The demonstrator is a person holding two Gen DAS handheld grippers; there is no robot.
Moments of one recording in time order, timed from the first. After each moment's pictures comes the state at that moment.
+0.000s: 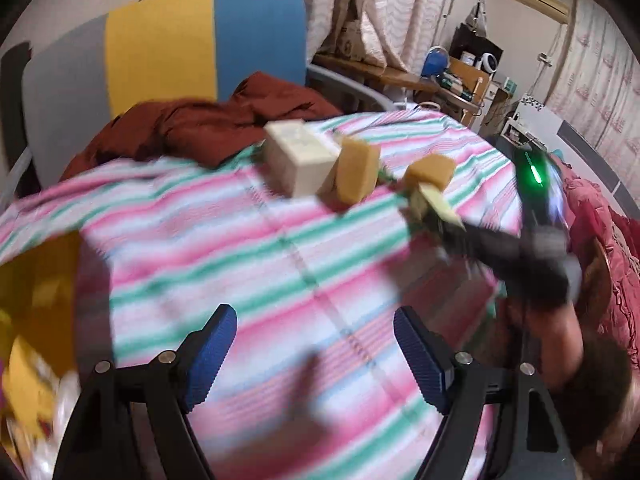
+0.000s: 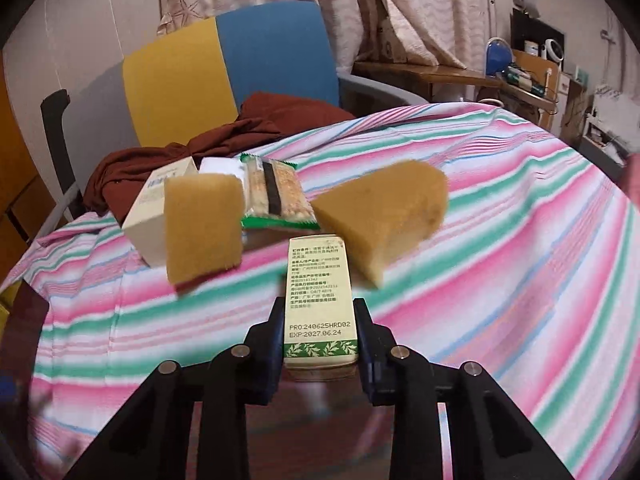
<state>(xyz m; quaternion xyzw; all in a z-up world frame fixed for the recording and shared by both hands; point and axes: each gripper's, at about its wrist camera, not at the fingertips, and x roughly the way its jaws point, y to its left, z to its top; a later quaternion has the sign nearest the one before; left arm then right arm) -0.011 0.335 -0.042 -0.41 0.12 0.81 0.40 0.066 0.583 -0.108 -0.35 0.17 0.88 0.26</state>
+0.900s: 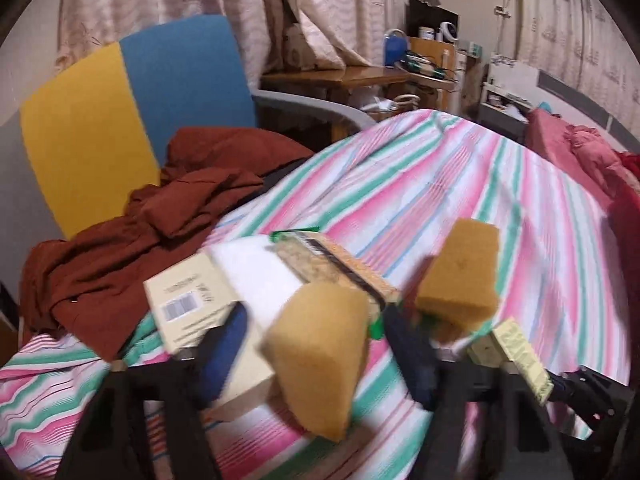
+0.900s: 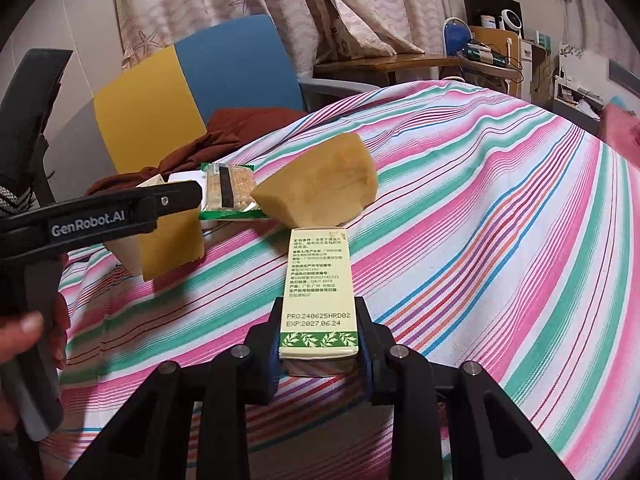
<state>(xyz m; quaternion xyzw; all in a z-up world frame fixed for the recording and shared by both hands) -0.080 0.509 -0.059 -0.33 0.22 0.81 0.43 0.099 0.596 -0.121 -0.32 0.23 0.87 0.30</state>
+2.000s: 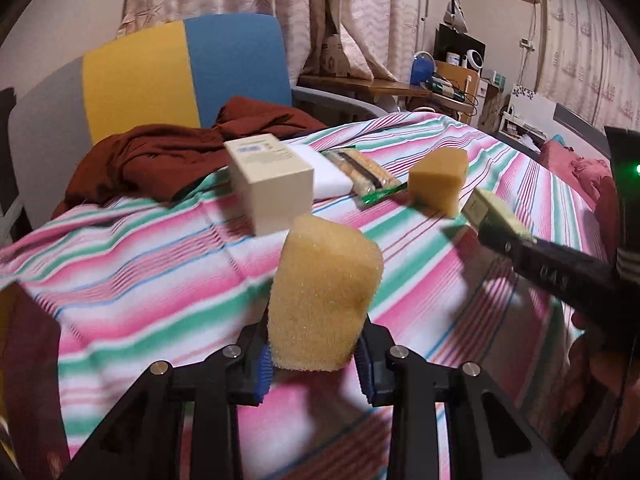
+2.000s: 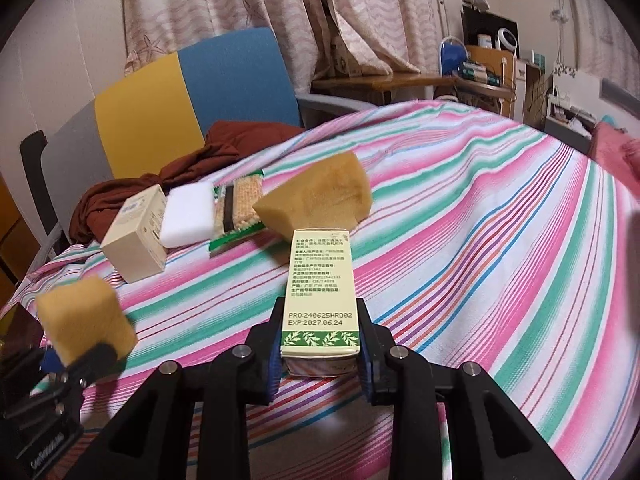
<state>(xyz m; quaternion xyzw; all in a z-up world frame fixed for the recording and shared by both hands) -0.014 0.376 -0.090 -0.34 0.15 0.83 0.41 0.107 0.583 -0.109 -0.29 0.20 0.88 0.32</state>
